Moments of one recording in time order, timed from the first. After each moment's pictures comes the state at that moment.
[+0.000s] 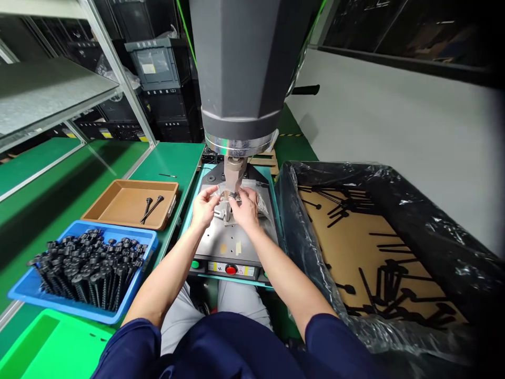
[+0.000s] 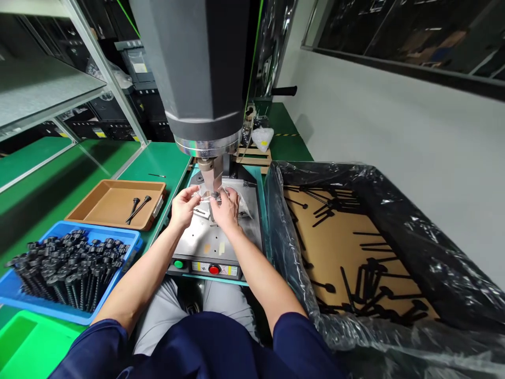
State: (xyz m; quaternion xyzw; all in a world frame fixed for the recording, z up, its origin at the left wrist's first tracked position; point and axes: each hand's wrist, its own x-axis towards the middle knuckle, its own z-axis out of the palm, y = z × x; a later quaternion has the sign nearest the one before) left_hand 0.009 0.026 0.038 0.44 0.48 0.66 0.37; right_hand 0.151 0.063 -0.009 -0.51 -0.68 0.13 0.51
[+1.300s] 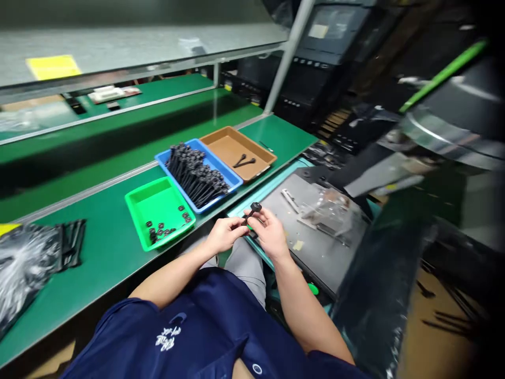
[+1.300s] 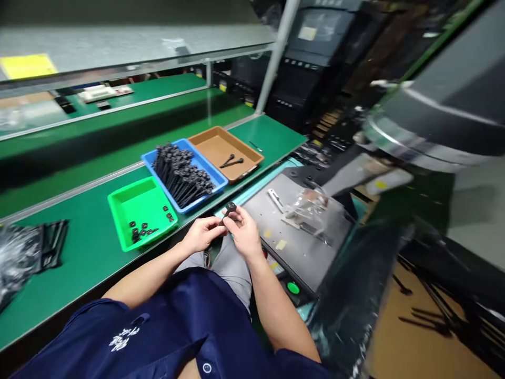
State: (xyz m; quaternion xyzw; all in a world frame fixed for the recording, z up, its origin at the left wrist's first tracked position) left_hand -0.023 -0.264 0.003 0.43 0.63 0.58 0.30; right_hand 0.082 -0.144 0.010 -0.20 -0.63 0.70 0.29
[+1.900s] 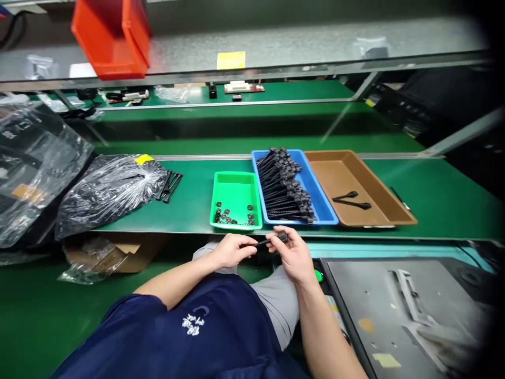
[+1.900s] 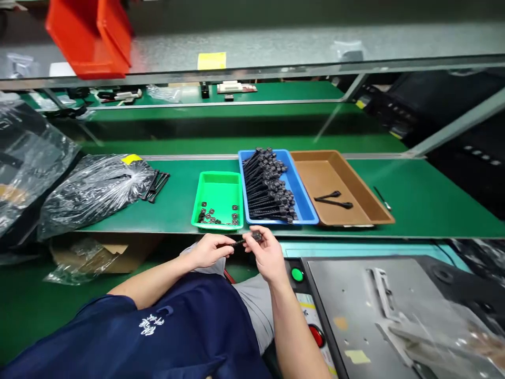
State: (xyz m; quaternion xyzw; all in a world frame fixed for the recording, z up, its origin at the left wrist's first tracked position) left_hand -0.015 -0.395 -0.010 0.24 0.76 0.57 0.21; right_hand 0.008 -0.198 -0.008 -0.05 -0.66 0.75 0.03
